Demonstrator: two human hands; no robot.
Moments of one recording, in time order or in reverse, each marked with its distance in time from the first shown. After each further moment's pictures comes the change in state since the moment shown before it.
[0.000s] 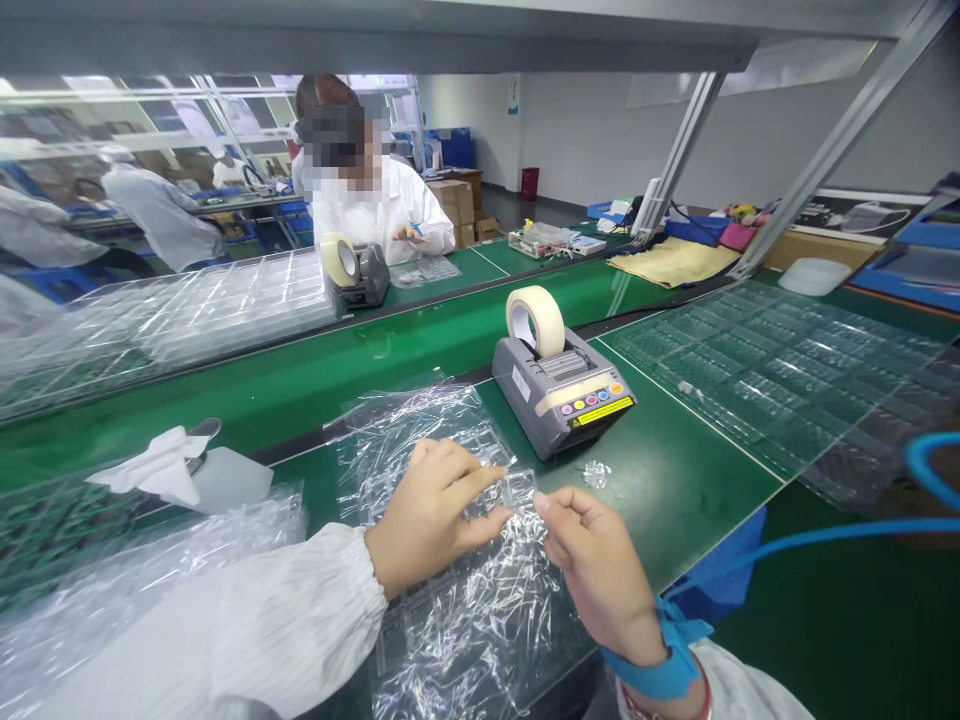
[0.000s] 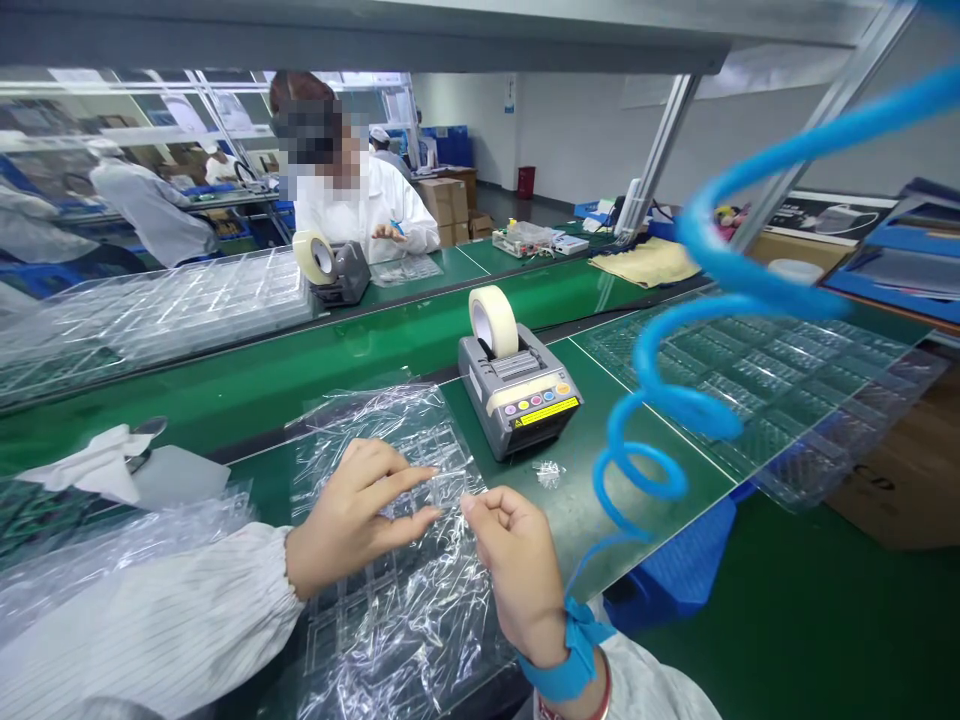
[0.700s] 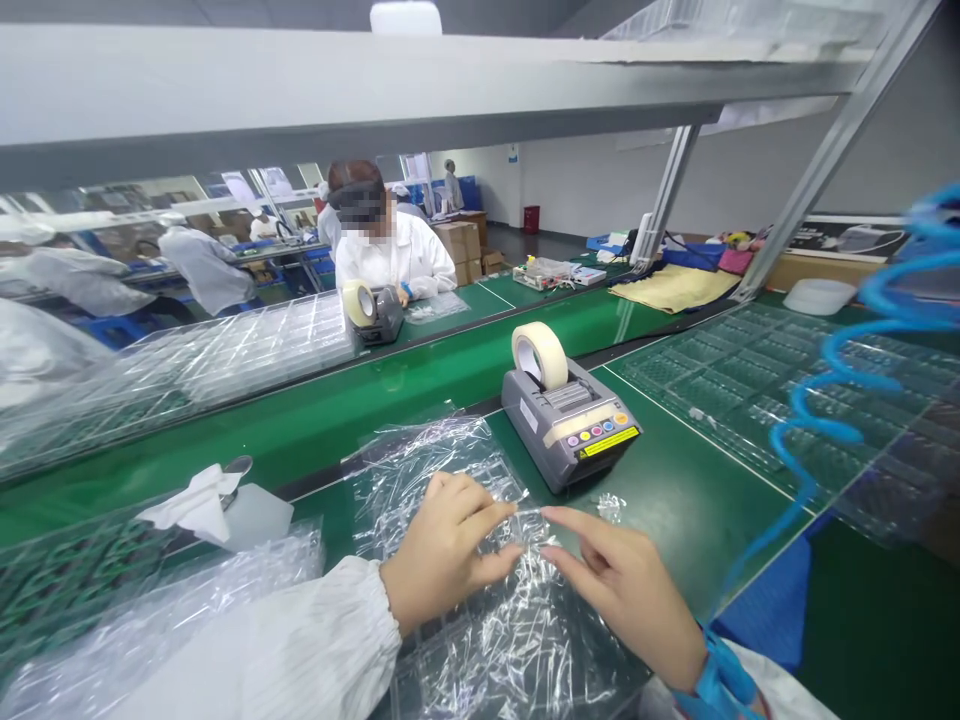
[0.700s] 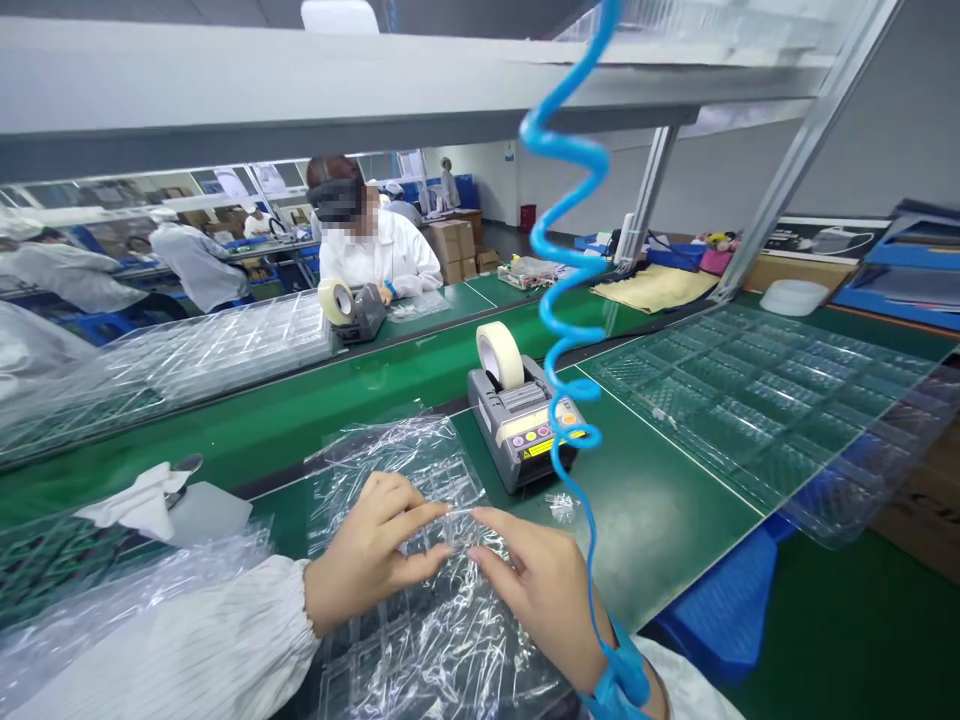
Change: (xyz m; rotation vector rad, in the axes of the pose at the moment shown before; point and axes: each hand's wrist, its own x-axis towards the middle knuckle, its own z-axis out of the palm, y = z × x) left_hand 0.001 -0.002 0.000 0.012 -0.031 0.032; right_hand 0.006 -0.023 -0.029 -1.075 -0.146 -0.790
